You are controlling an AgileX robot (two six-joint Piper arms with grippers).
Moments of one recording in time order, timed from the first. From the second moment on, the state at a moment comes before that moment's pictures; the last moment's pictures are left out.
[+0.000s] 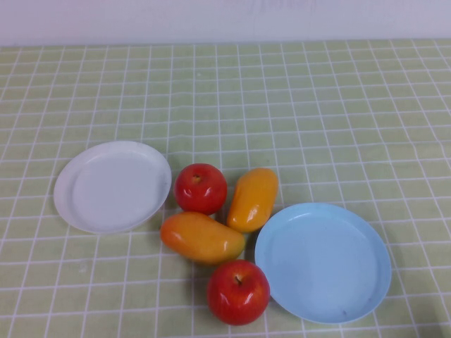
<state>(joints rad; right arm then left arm) 0.07 -0.01 0.02 0.02 0.35 0.00 -0.05 -0.01 0.03 -0.53 0.10 -0.13</state>
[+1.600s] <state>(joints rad) 0.07 -0.01 0.02 0.02 0.35 0.00 -0.85 1.43 -1.13 -0.19 0.99 0.37</state>
